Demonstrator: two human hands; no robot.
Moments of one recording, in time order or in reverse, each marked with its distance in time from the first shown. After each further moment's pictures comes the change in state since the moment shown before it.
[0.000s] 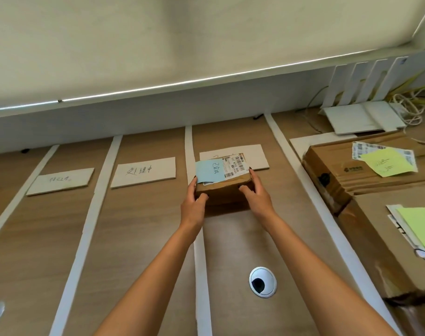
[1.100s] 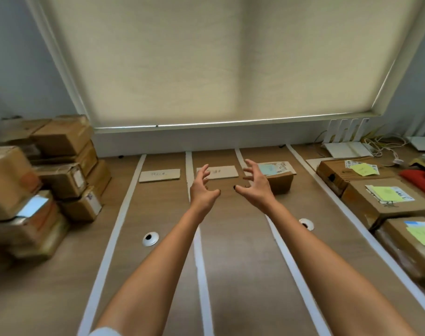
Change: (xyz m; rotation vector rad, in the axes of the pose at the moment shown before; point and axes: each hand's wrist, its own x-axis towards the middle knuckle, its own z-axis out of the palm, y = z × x) left_hand -0.220 0.071 -0.327 0.084 -0.028 0.382; right_hand -0.315 -0.184 0.215 -0.393 0.048 -0.422
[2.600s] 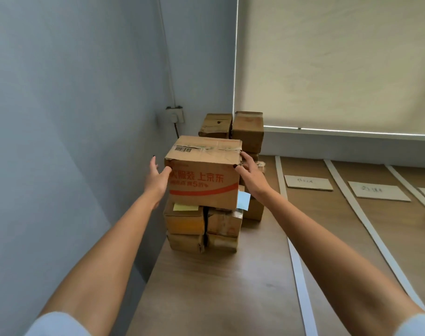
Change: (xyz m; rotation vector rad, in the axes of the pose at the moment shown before) left_hand 0.041 -0.145 -0.697 0.067 0.409 -0.267; right_hand 0.032 -0.341 0.531 0.195 -0.354 0.017
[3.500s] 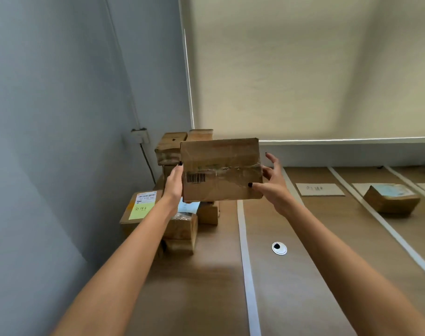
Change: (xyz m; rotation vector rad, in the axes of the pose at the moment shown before) left_hand -0.139 0.089 0.137 -0.249 -0.271 0.058; right_hand -0.127 0.020 -0.188 0.250 0.228 -0.040
